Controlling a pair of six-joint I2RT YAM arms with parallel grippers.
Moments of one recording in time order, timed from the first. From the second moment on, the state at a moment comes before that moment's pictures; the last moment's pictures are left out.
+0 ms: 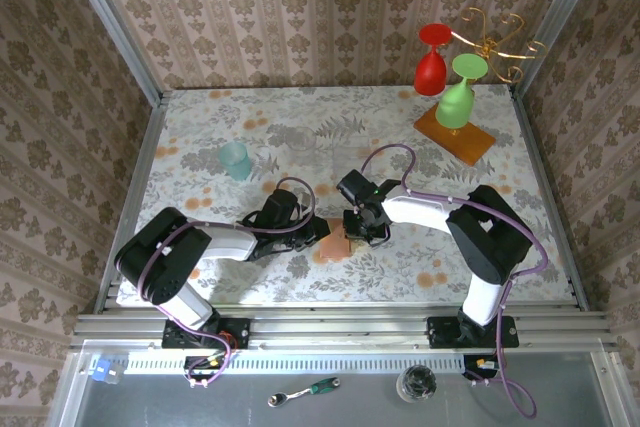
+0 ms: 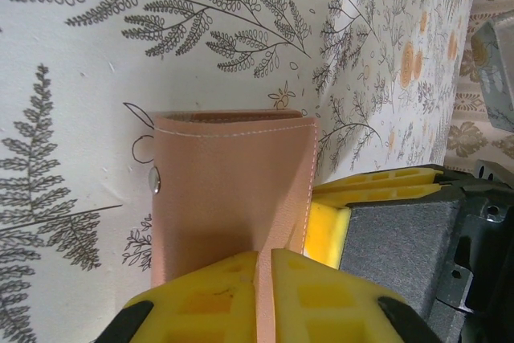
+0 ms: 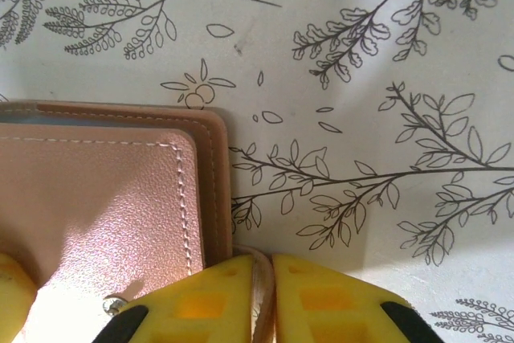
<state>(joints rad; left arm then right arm) -0.75 1.59 0.52 0.39 0.45 -1.08 0.70 1.78 1.04 -0.58 -0.10 0.76</state>
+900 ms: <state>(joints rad) -0.67 1.48 0.52 0.33 0.45 -1.06 0.62 1.69 1.05 -0.65 -0.08 0.71</state>
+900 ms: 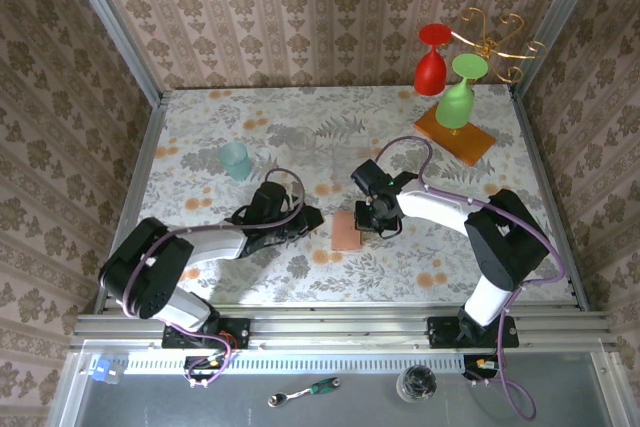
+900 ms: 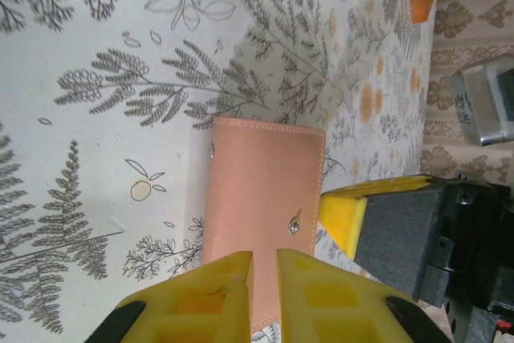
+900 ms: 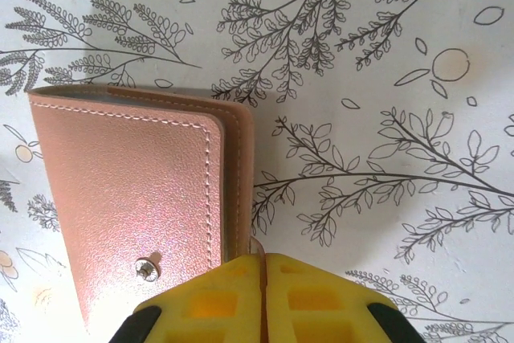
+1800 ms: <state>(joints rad) -0.59 1.19 0.40 0.23 0.43 -1.03 0.69 1.71 1.29 -0.81 -0.08 0.62</state>
